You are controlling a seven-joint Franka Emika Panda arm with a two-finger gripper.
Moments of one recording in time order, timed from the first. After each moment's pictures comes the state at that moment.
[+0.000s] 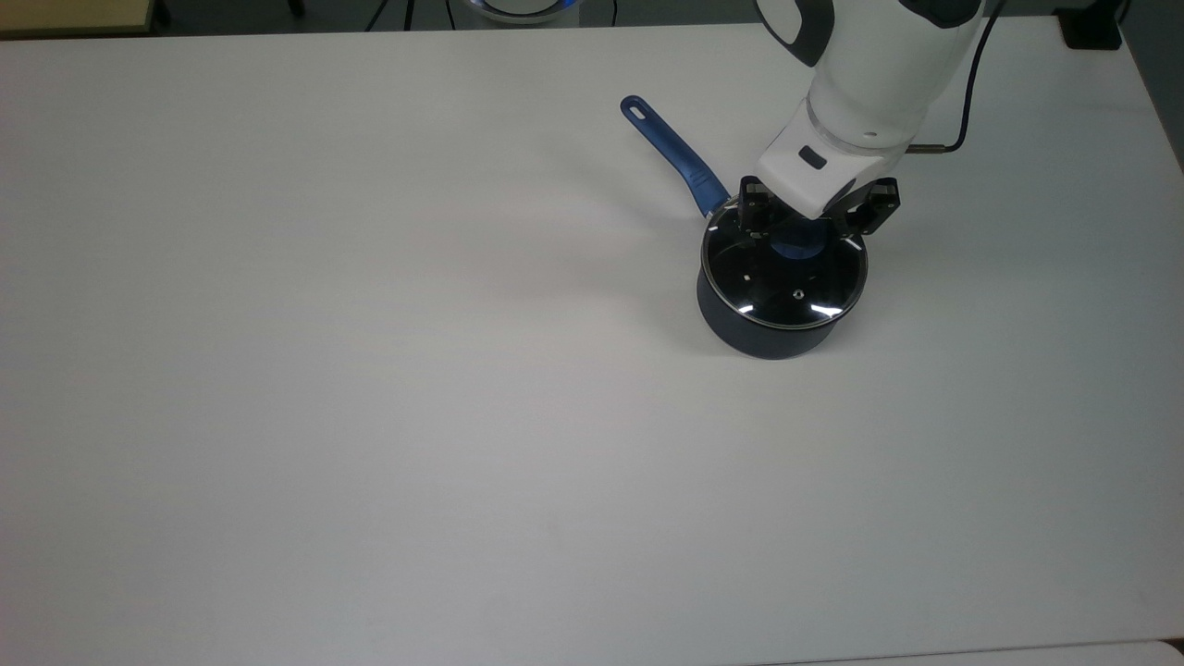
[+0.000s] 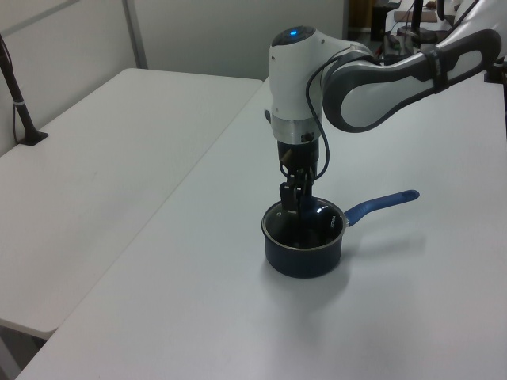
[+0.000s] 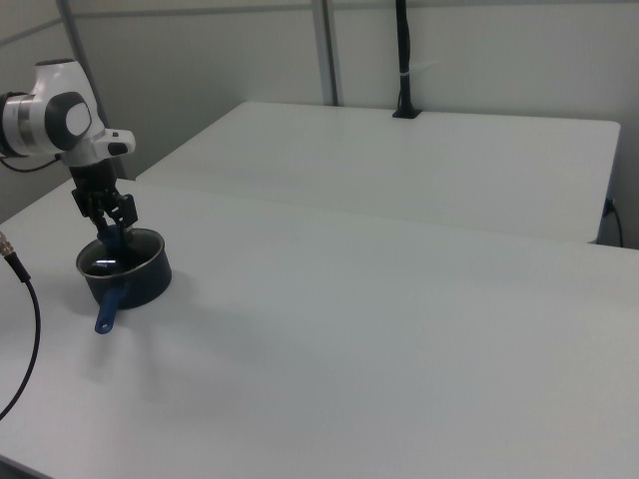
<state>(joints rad) 0.62 0.51 -0.18 -1.39 0.08 1.87 0.42</state>
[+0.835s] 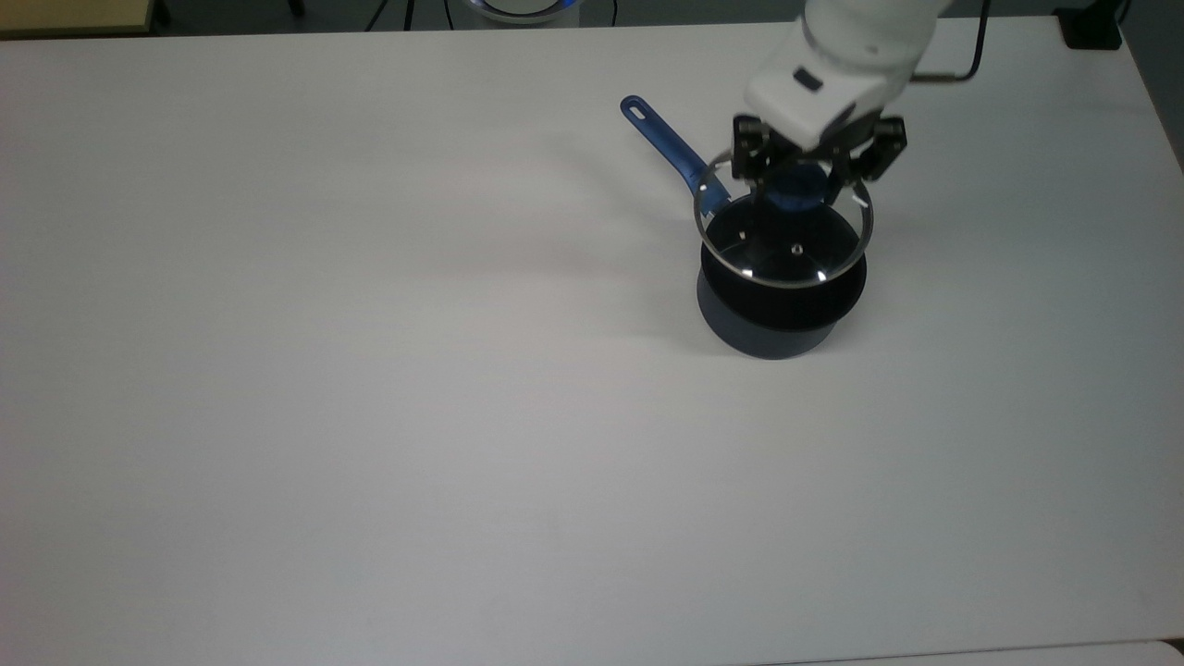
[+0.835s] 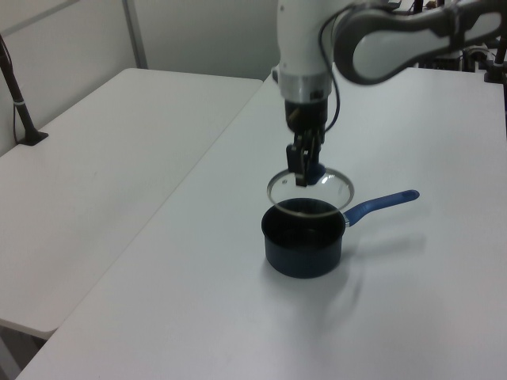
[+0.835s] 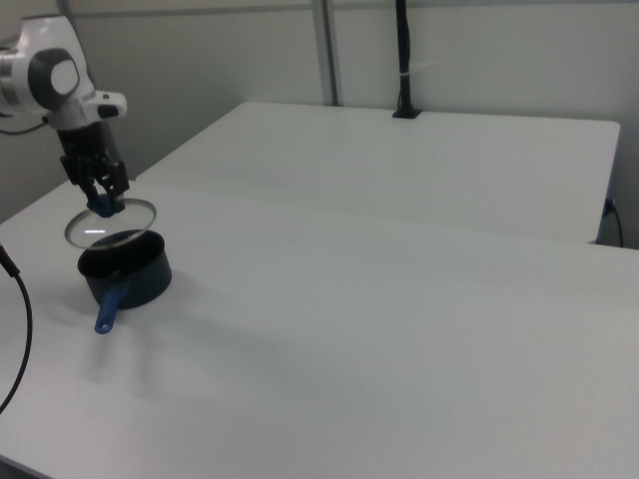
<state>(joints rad) 0.61 0.41 -0.20 -1.34 0.08 1.74 0.41</state>
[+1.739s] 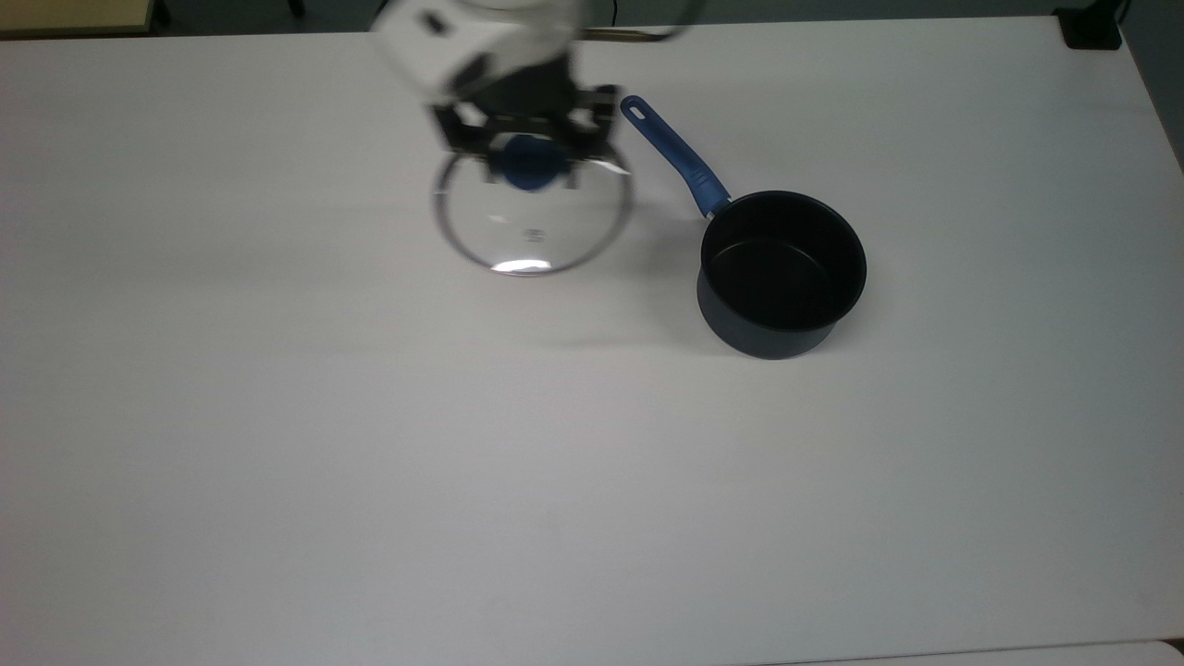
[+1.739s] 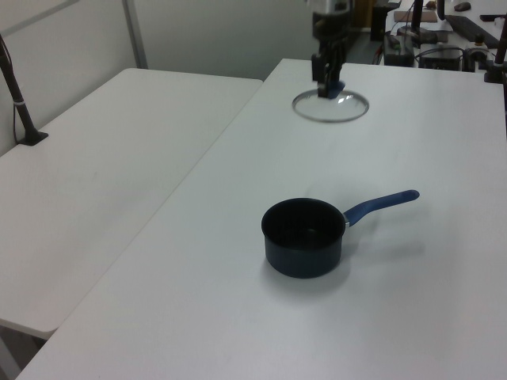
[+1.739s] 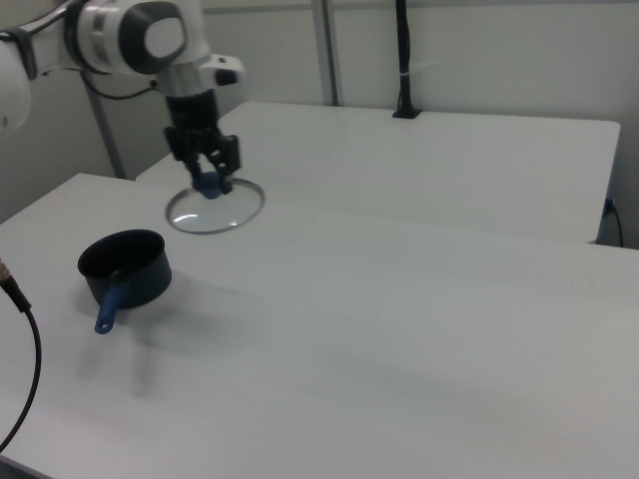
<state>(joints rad) 0.25 0.30 -0.21 -1.34 0.07 1.64 0.11</state>
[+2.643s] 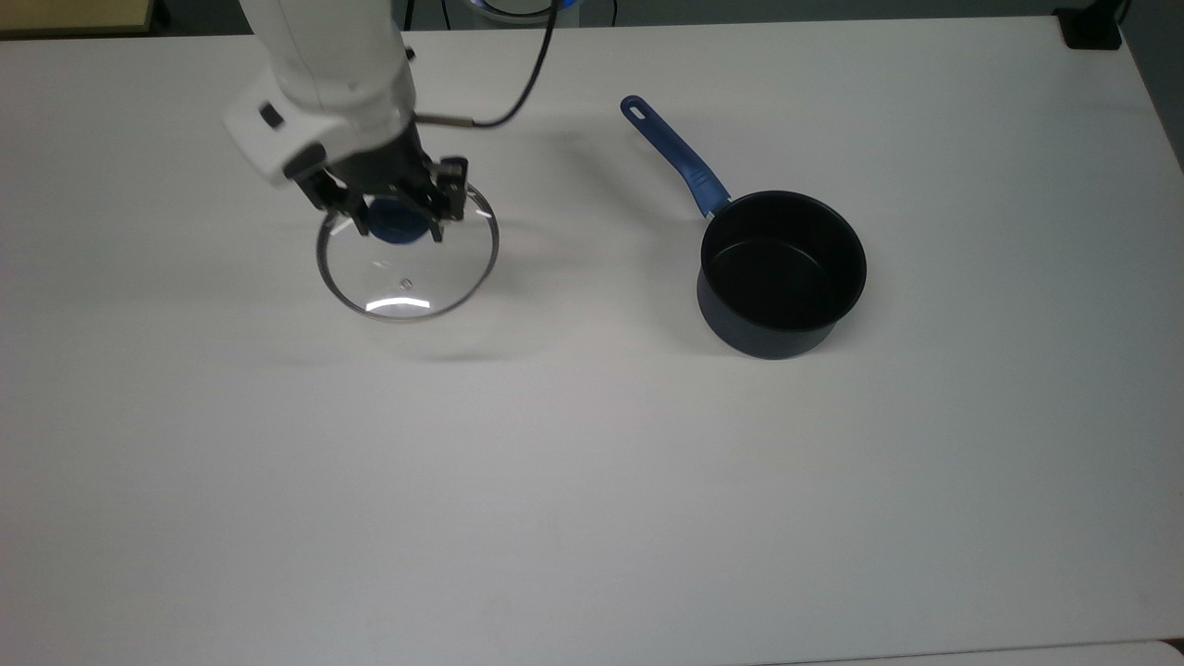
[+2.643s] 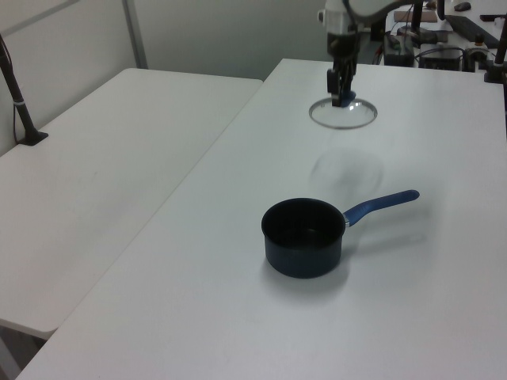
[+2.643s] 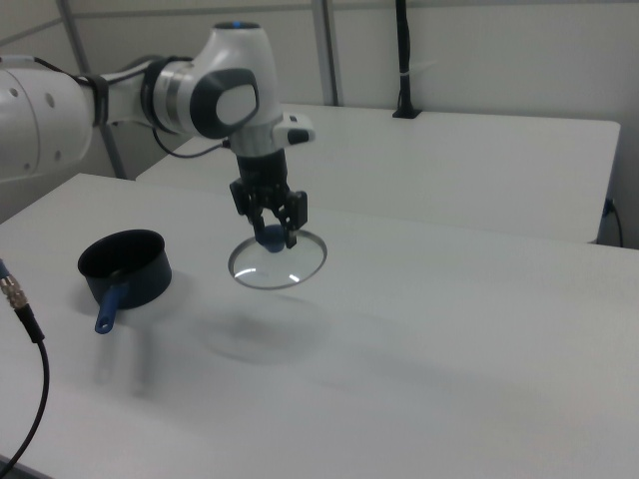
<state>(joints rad) 0.04 0.33 -0.15 -1.52 0.03 1.83 -0.05</state>
